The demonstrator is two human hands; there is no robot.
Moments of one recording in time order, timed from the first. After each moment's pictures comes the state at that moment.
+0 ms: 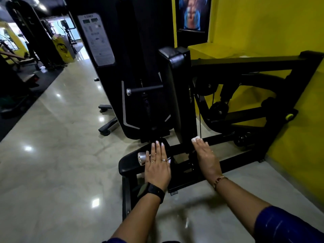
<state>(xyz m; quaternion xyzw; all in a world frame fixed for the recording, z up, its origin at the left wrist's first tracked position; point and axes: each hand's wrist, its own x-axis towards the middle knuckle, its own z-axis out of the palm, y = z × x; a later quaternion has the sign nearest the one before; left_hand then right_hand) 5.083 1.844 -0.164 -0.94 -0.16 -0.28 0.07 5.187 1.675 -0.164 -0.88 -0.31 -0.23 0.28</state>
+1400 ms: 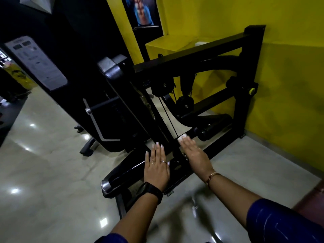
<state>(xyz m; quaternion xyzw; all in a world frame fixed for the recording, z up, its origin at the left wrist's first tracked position) 5.163 1.773 -0.166 -0.97 -0.01 -0.23 0.11 5.225 1.603 -0.167 -0.92 -0.27 -0.17 0.21</state>
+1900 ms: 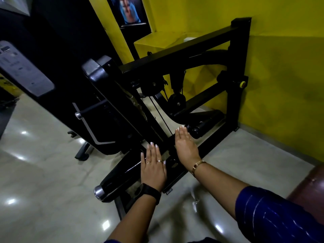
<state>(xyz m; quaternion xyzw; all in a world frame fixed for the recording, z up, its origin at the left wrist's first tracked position) 5.168 1.764 -0.165 -0.97 0.00 -0.21 0.10 5.245 1.627 -0.148 -0.98 -0.16 -0.10 0.11</state>
